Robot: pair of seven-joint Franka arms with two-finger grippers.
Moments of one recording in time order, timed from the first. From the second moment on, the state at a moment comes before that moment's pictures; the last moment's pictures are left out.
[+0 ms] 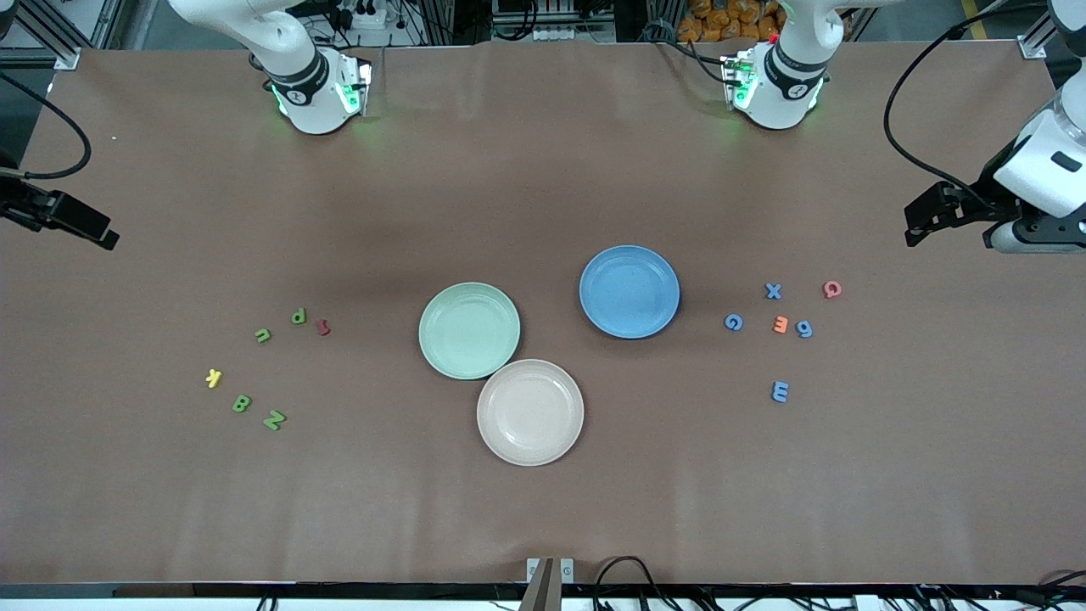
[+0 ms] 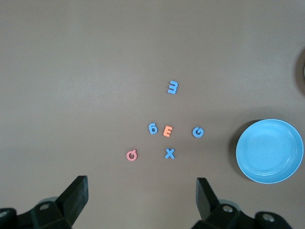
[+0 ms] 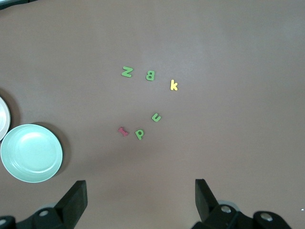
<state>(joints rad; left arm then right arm) -0.01 -0.04 -0.08 -1.69 0.03 1.72 -0.04 0.34 0.07 -0.38 -1.44 0.00 1.49 0.22</state>
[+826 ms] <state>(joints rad) -0.01 0.00 -0.08 -1.76 0.03 1.70 -0.07 0.34 0.09 -0.38 -1.44 0.00 1.51 0.22</state>
